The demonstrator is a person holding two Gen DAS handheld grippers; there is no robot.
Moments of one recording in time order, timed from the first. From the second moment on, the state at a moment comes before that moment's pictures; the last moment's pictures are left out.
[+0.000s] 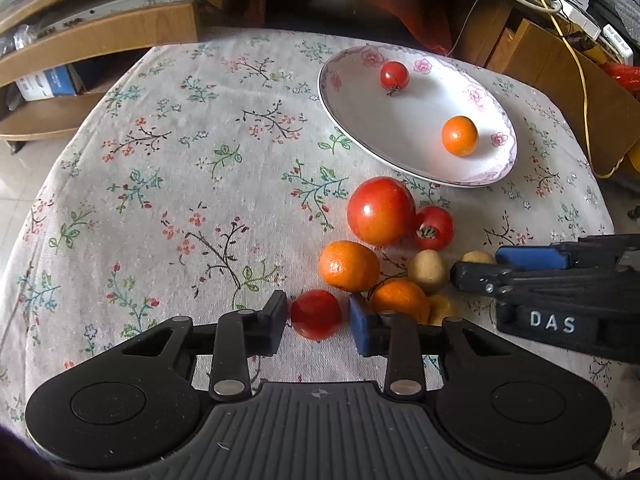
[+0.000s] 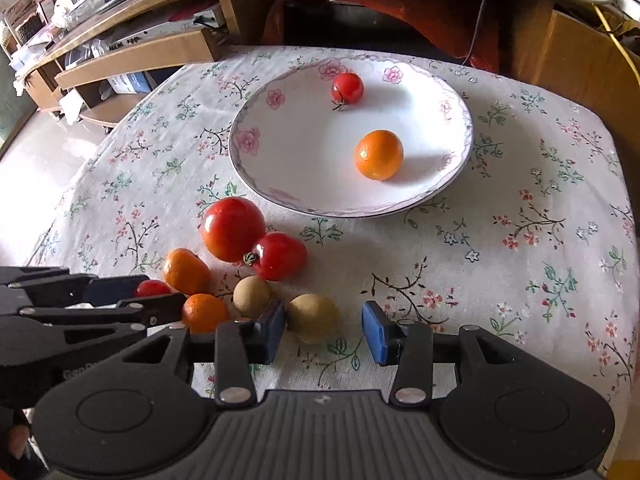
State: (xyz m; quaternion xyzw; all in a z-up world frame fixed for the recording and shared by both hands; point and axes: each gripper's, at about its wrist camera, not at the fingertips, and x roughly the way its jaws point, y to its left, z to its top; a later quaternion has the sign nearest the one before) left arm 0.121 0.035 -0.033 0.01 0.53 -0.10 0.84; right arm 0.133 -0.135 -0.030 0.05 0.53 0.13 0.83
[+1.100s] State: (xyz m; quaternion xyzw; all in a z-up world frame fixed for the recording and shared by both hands) left arm 0.089 0.036 -0.026 0.04 0.54 -0.13 0.83; right arm 0.064 -0.136 -0.020 -0.02 0.54 0.13 0.83
